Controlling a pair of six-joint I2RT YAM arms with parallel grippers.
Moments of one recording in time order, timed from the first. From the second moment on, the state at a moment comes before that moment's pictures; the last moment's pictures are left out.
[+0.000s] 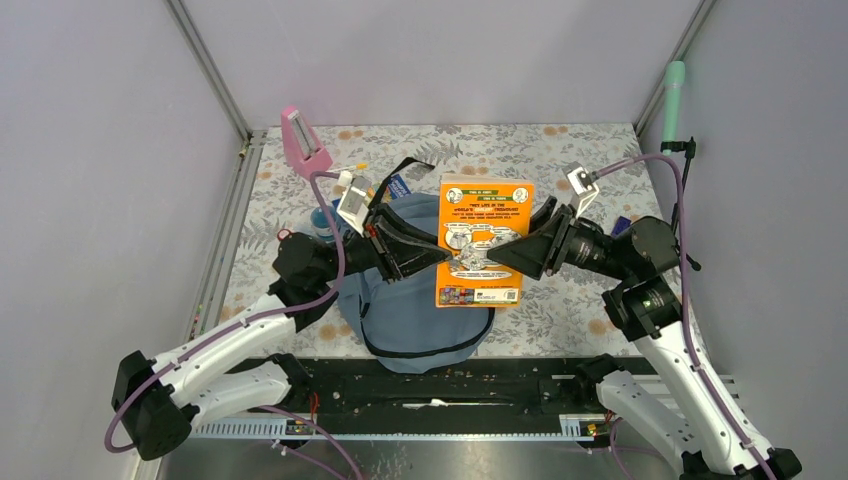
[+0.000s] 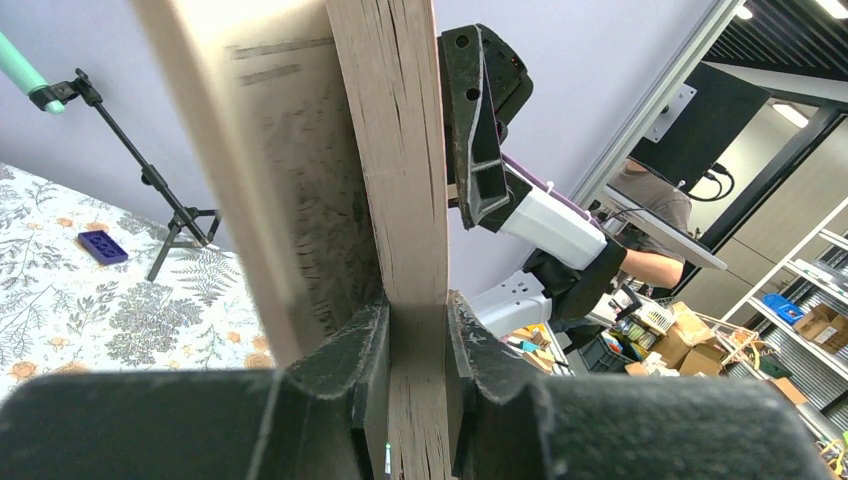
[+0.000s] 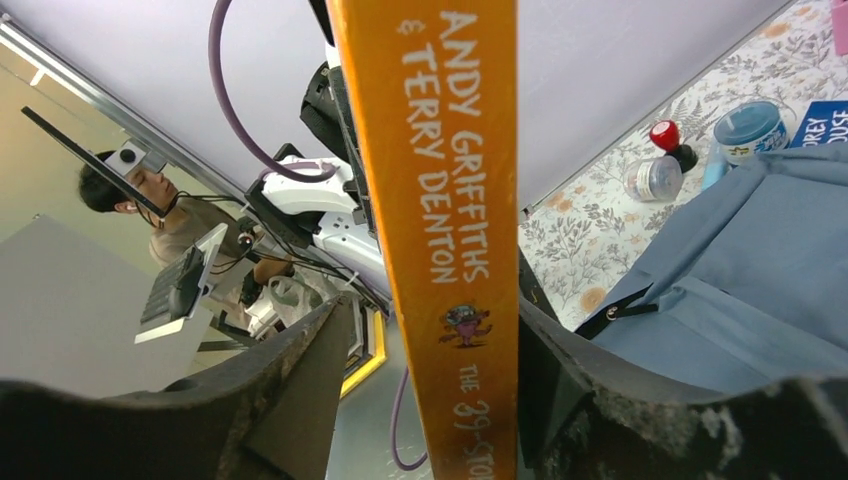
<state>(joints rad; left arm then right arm) -0.79 0.96 0.73 0.72 0.61 -0.83 0.41 0.72 0.85 0.12 -0.86 0.93</state>
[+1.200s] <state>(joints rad) -0.98 0.93 0.56 0.07 0.33 -0.43 0.34 0.69 0.90 -0.71 -0.10 0.50</state>
